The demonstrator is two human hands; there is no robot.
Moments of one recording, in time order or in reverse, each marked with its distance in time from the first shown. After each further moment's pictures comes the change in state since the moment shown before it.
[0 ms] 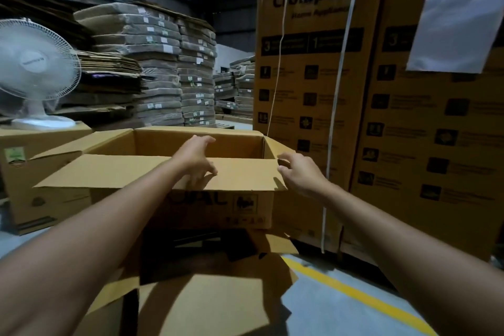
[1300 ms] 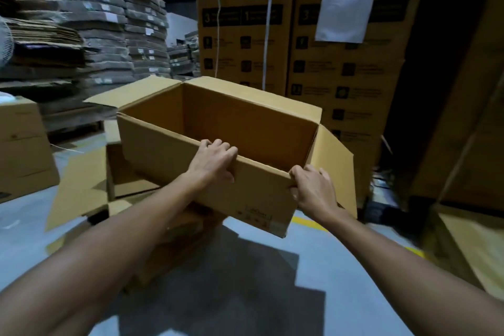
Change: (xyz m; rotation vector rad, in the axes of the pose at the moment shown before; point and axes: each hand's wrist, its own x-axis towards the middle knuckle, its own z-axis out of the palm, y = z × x) left_hand -0.234 0.139 0.116 0.602 0.077 0.635; right_hand -0.320 0.102 -0.065 -0.423 0.133 0.128
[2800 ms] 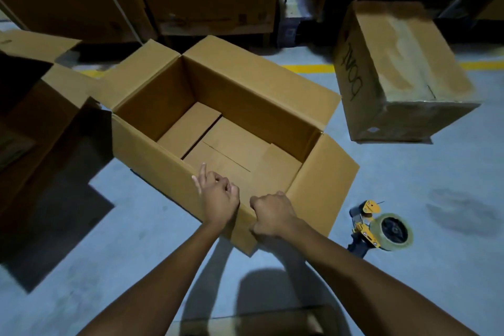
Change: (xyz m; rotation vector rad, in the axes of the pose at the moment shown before) left_hand -0.108 0.414 0.307 -0.907 -0.298 -0.332; right_hand -0.224 0.215 0.245 -0.015 -0.878 0.215
